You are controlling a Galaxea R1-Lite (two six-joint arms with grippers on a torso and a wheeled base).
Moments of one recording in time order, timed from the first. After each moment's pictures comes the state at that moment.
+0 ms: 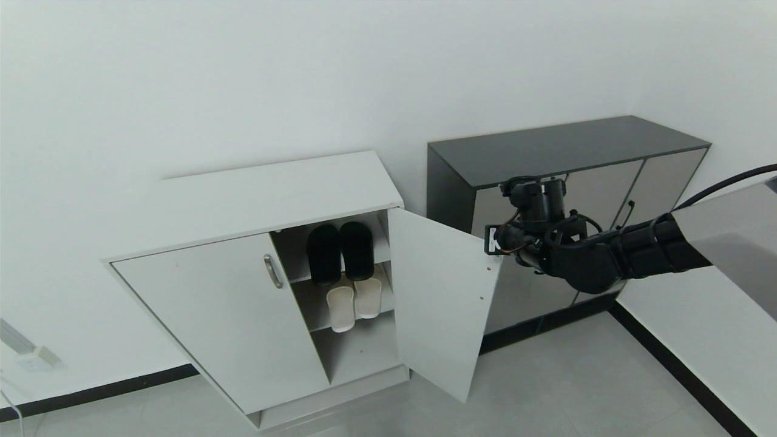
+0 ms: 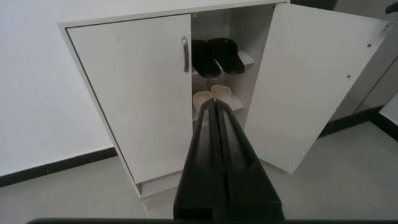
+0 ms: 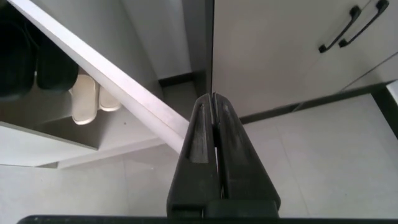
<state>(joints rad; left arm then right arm) 0.00 0.00 0.00 0.00 0.02 0.00 0.49 2.15 -1.42 -0.39 -0.34 0.19</state>
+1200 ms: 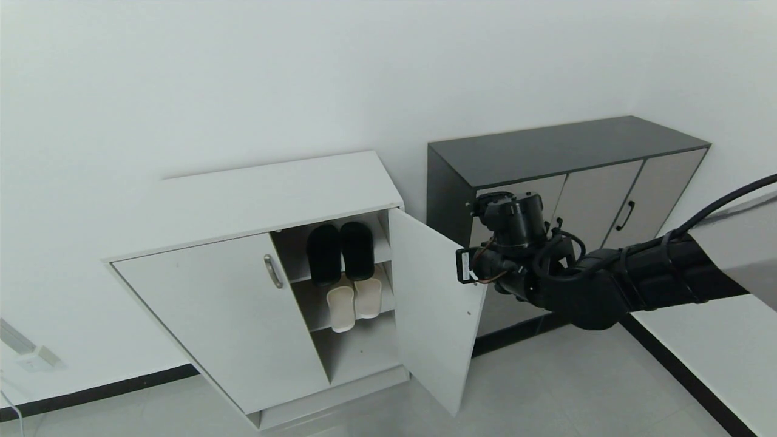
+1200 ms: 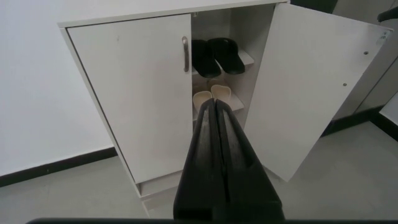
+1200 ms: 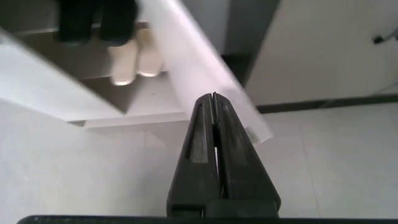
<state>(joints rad) 0.00 0.00 0.00 0.00 0.02 0.00 0.65 2.05 -1.28 -0.39 -0.34 0.19</state>
